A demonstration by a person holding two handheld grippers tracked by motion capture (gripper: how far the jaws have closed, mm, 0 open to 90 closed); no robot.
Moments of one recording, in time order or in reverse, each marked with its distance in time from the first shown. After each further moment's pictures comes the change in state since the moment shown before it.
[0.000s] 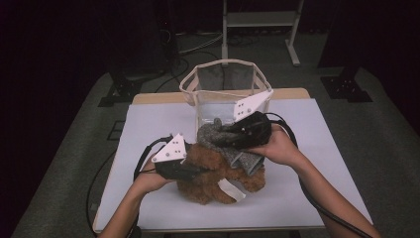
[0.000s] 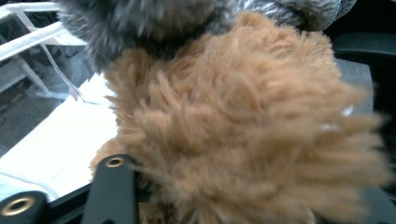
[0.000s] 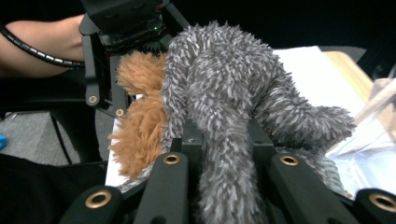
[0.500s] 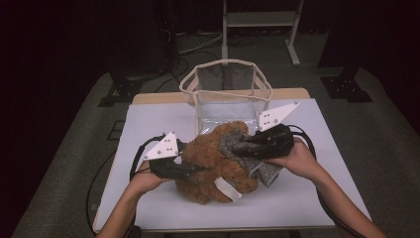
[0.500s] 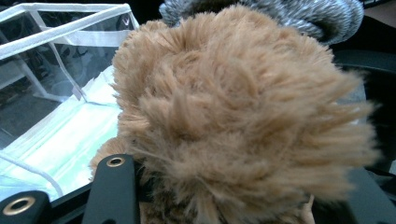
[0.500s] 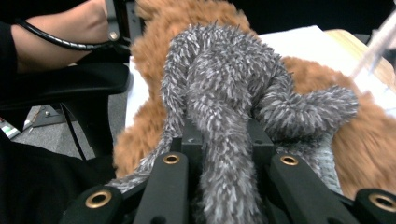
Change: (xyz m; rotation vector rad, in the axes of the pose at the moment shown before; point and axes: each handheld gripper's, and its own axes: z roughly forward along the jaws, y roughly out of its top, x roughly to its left) left arm 0.004 -0.007 -0.008 -0.043 -0.011 -0.045; right arm 0.003 -0.053 -0.027 -0.028 0.012 0.095
